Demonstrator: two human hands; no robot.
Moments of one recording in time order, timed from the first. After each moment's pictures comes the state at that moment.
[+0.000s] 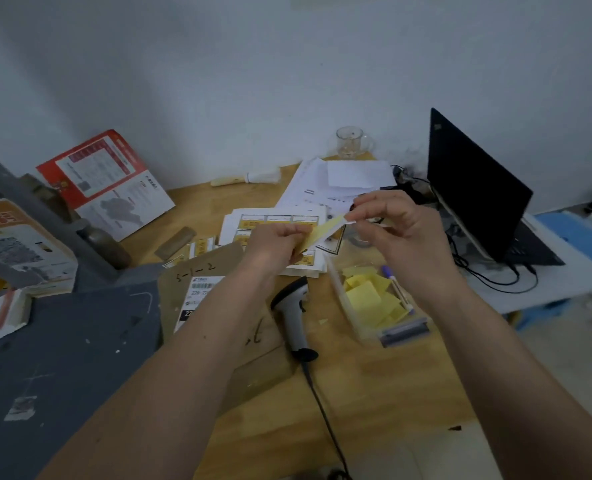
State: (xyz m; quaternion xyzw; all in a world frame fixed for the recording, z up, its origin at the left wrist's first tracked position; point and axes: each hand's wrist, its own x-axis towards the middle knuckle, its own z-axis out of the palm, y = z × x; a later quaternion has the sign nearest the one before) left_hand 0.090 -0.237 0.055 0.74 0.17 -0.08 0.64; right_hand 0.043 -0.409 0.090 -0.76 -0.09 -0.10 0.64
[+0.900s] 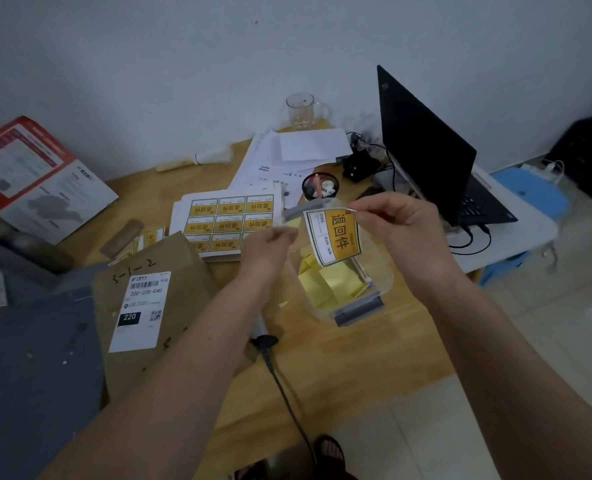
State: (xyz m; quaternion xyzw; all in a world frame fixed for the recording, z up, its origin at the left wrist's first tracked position) left_hand 0.088 -0.313 0.015 0.80 0.20 -0.11 0.56; right_hand 0.049 -0.482 0.049 -0.72 0.04 -0.07 0.69
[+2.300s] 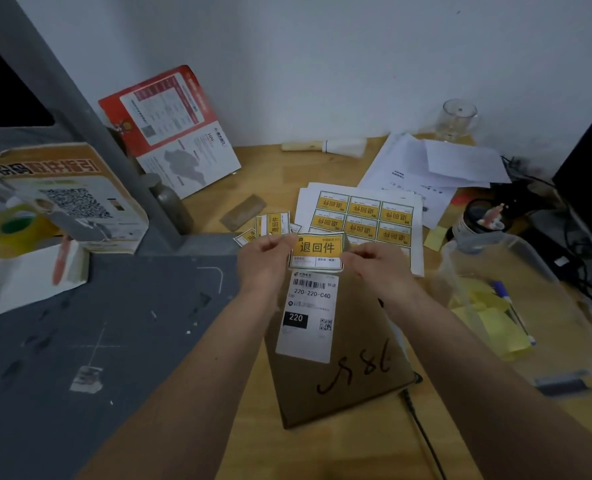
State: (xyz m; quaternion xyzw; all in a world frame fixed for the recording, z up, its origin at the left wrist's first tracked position) left_hand 0.111 -0.039 -0.011 0.69 0.34 0.02 0.64; right_hand 0.123 -0.193 -0.001 -0.81 0.08 0.16 0.57
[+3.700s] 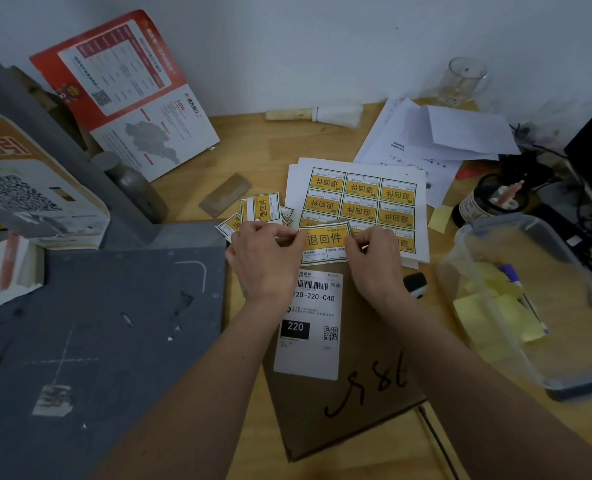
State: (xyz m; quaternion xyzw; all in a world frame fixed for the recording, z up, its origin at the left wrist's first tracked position) left_hand 0.146 -0.041 -0.071 0.90 0.25 0.09 0.35; right_hand 0.165 -0.173 -0.082 -0.92 0.11 0.04 0.39
